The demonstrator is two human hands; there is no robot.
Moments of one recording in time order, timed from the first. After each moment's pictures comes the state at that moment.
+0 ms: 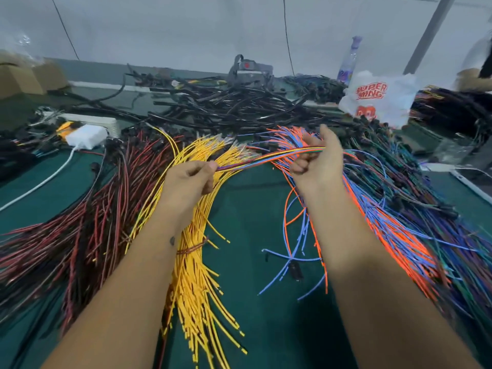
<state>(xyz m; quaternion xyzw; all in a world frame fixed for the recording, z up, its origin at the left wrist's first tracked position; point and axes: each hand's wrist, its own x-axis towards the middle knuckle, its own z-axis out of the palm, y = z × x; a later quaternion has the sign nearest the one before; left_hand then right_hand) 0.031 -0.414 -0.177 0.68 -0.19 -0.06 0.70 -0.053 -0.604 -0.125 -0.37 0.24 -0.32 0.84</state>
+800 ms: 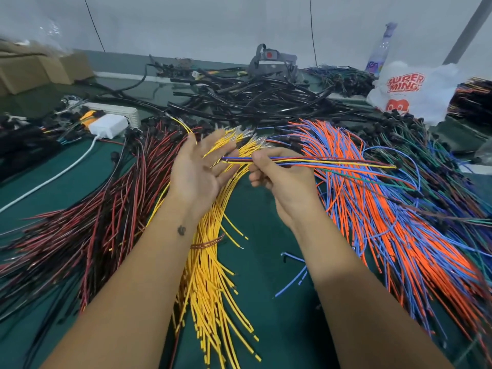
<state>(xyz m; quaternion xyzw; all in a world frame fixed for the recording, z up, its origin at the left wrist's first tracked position) 0.028 -0.411 -0.158 0.42 -0.09 -0.24 0.87 -0.050 -0.533 -0.159 -0.59 0.07 -0.26 0.76</state>
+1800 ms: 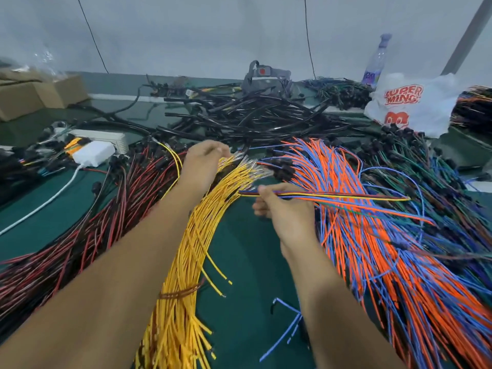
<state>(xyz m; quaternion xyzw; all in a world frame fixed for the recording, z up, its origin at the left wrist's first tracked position) 0.102 -0.474 -0.150 0.76 -0.17 -0.02 0.63 -0.032 -0.567 -0.180 -0.58 0.22 -0.29 0.72</state>
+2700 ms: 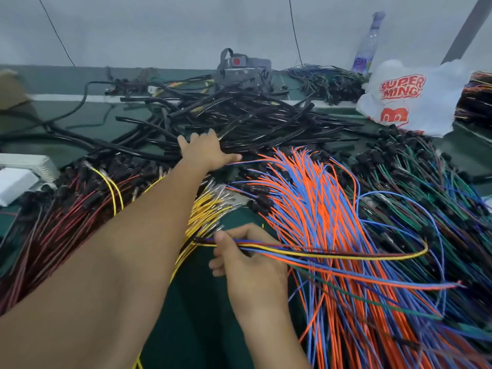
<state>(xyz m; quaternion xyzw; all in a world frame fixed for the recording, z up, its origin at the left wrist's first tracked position) 0.258 -0.614 -0.176 0.97 -0.24 0.03 0.06 -0.016 -0.569 -0.177 -0.61 0.28 -0.22 0.71</state>
